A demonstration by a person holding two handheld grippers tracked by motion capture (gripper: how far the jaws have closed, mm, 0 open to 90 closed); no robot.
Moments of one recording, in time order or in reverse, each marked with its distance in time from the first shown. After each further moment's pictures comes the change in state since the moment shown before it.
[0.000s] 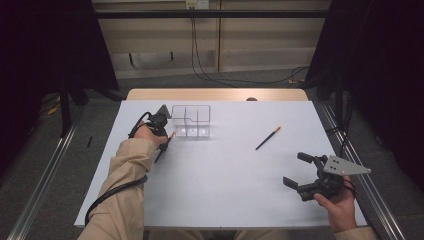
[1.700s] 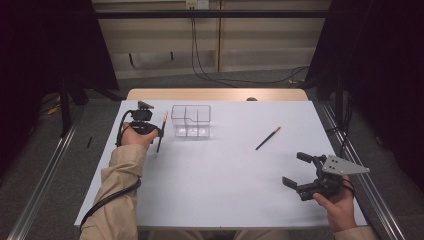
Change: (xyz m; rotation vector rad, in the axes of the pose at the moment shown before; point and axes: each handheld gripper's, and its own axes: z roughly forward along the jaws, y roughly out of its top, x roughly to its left) left arm 0.025 -0.030 -0.030 -0.426 -0.129 -0.125; right arm 0.000 0.000 0.002 0.007 0.000 -0.006
